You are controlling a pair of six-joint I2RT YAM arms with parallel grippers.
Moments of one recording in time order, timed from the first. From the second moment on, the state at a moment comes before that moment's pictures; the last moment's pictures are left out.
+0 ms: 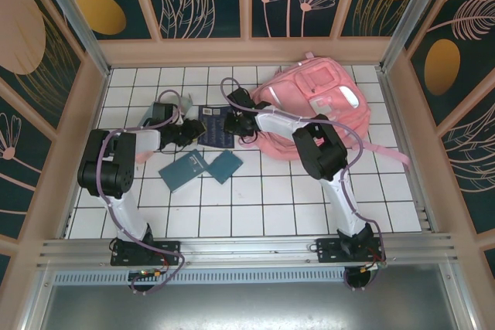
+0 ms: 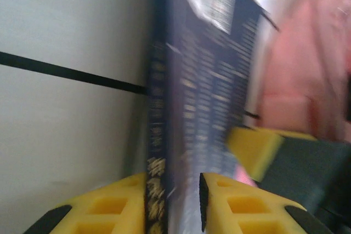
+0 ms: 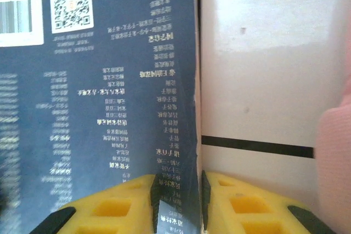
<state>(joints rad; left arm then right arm) -0.15 1.84 0.90 0.12 0.63 -0.78 0.71 2.29 1.73 -0.43 -0.12 0.76</state>
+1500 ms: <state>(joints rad) -0.17 1.63 0.93 0.01 0.67 -0.76 0.62 1.97 1.52 -0.64 0.30 0.32</state>
